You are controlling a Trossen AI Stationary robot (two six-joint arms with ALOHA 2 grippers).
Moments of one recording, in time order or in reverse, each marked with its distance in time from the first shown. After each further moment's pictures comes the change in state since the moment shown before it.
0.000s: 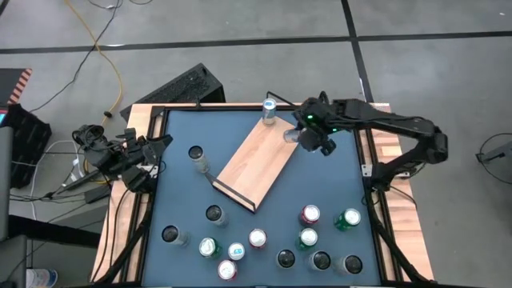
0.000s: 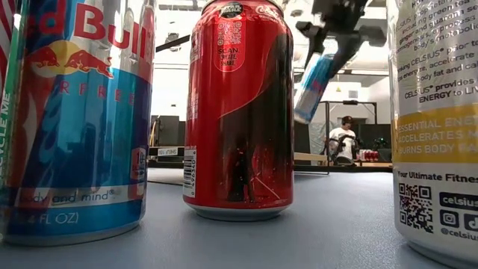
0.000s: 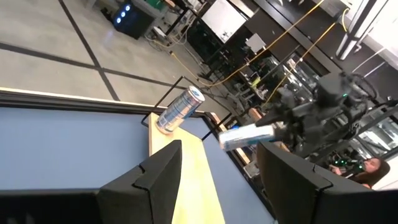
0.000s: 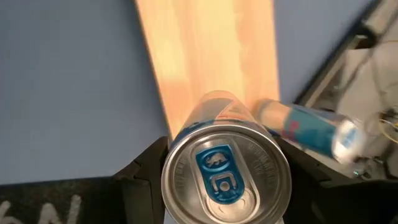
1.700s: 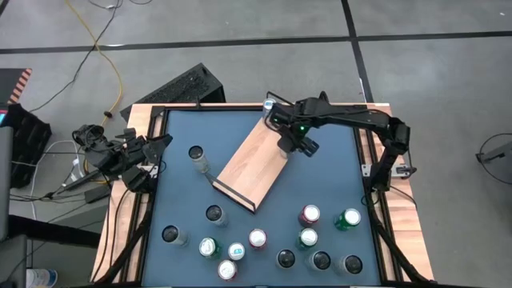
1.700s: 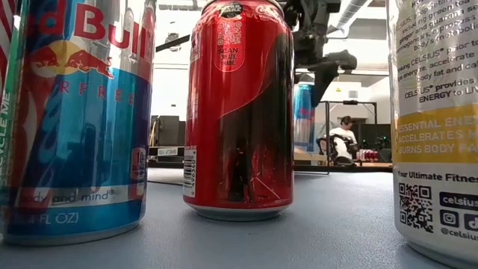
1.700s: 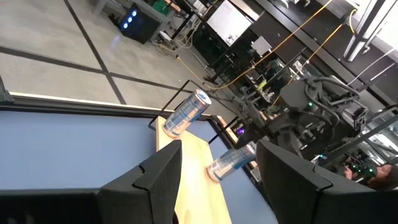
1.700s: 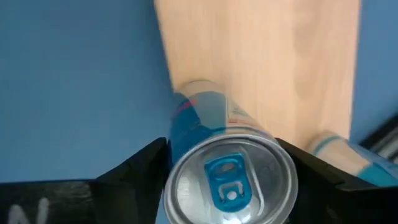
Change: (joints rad) left arm 0.001 0.001 -0.001 -0.022 -0.026 -0.001; right arm -0.021 0.351 0.217 -0.152 -0.085 -0.010
